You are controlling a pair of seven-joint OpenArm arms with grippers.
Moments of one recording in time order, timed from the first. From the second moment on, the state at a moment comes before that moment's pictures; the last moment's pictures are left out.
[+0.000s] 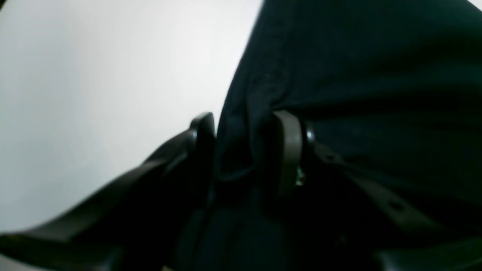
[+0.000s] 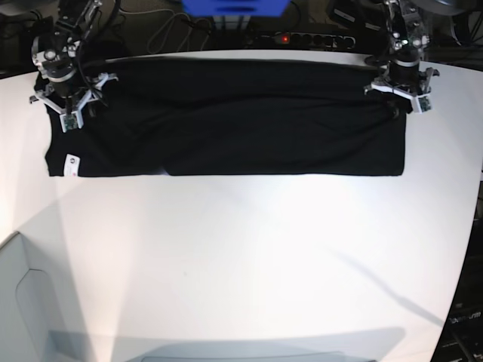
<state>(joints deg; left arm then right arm) 32.2 -12.4 -23.5 91.9 -19.8 -6.9 13.7 -24.6 -1.8 35.0 105.8 -10.1 39.3 -33.3</state>
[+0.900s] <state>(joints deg) 32.4 -11.8 -27.5 102.7 -19.1 -10.7 17.4 -24.0 -1.1 35.3 100.7 -8.2 39.1 -30.0</state>
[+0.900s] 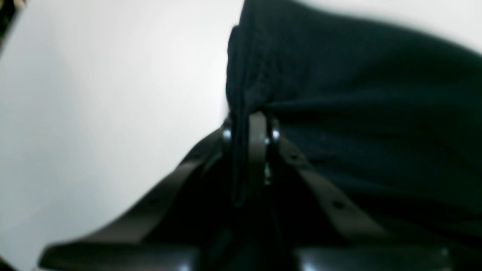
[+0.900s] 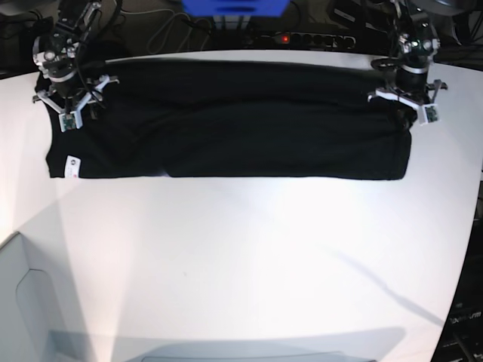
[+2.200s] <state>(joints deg) 36.8 -7.0 3.6 117.6 -2.5 -10.6 16.3 -23.6 -0.3 35.0 100.6 -7.6 39.1 -30.1</state>
